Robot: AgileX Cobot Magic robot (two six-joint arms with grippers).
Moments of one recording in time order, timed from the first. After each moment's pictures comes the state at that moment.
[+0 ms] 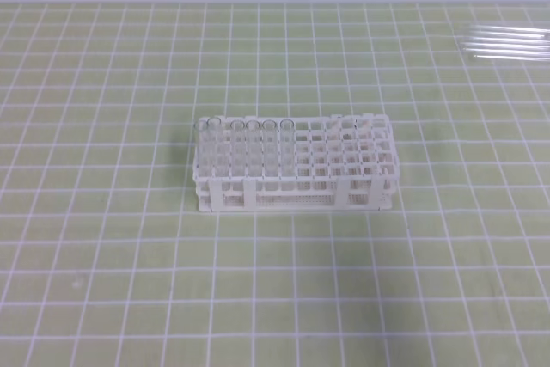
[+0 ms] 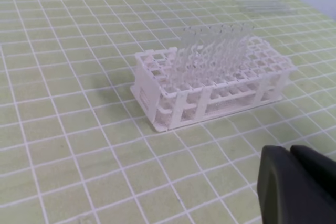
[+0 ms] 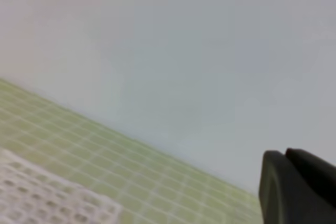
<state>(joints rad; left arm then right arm) -0.91 0.17 -0.42 0.49 0.72 -0.57 0.65 0.61 -0.27 0.74 -0.46 -1.00</state>
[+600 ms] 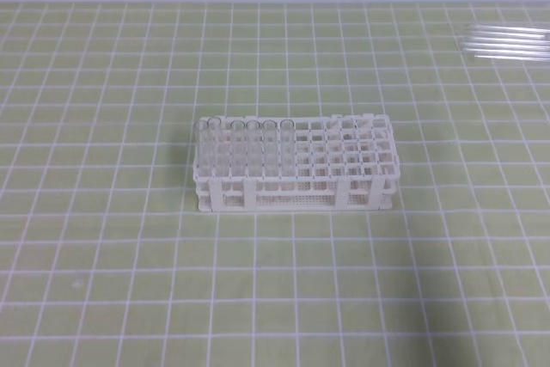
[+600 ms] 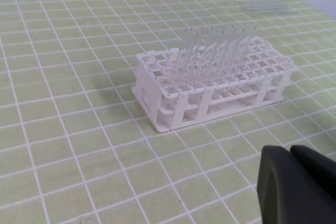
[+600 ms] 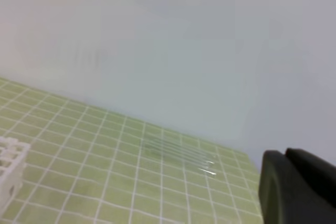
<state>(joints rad) -0.91 0.17 -0.42 0.49 0.72 -0.57 -0.01 0.19 -0.22 0.79 0.09 -1.05</state>
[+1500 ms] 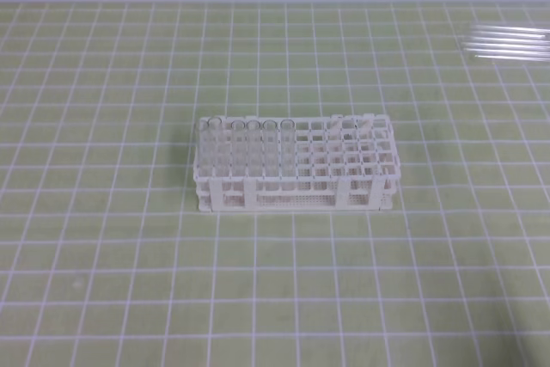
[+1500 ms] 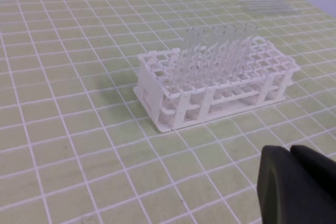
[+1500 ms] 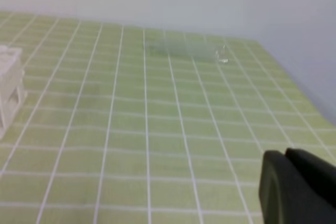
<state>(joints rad) -0.91 0.17 -0.42 0.49 0.71 -0.57 -0.06 -0.01 0.00 0.00 0.24 -0.08</state>
